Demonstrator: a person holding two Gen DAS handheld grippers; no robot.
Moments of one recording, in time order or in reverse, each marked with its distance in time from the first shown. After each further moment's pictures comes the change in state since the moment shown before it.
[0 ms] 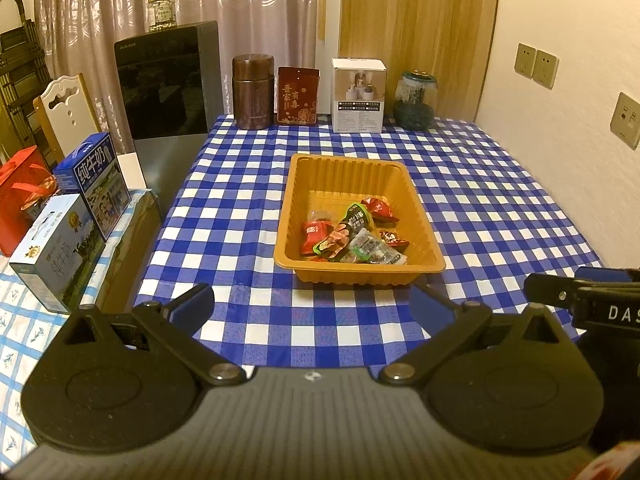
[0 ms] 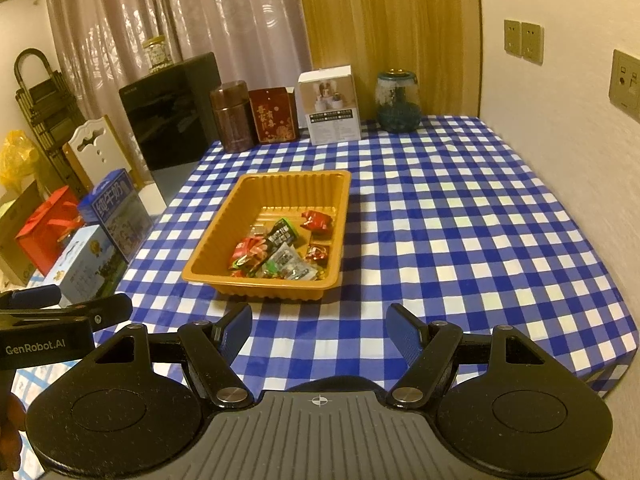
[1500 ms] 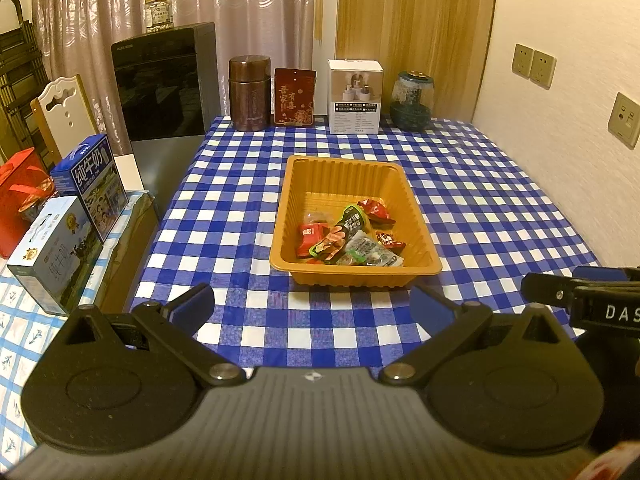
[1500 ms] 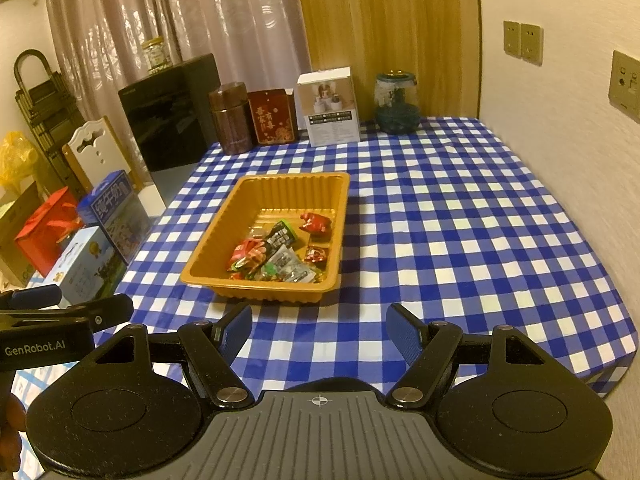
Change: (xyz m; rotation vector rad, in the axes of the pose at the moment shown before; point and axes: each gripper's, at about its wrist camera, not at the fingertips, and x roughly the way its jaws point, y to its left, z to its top) left arm 0.001 -0.005 0.000 0.004 -0.005 -0.005; right arm 0.003 -0.003 0.003 0.002 -0.003 0.000
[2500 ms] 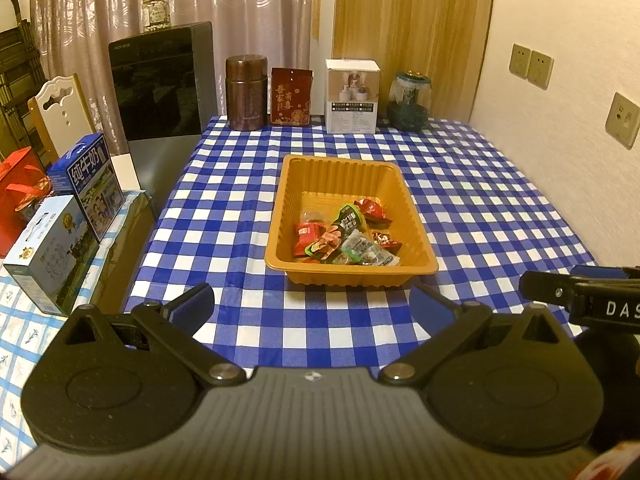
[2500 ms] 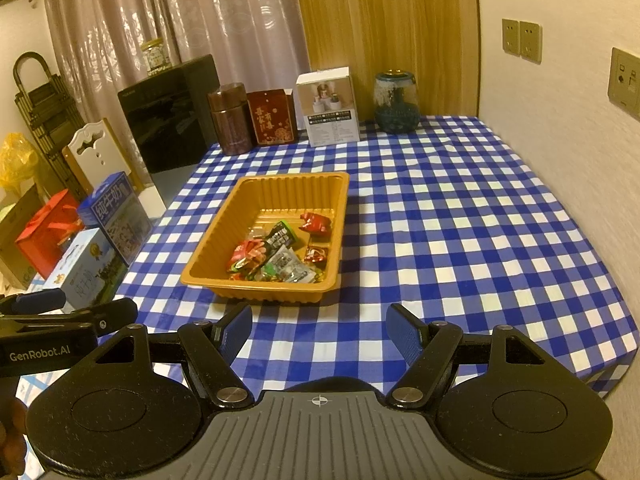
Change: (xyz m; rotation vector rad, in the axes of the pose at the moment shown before) left arm 0.003 -0.002 -0.003 -0.003 -0.007 -0.010; right arm 0.000 0.000 0.000 0.002 -0.002 0.002
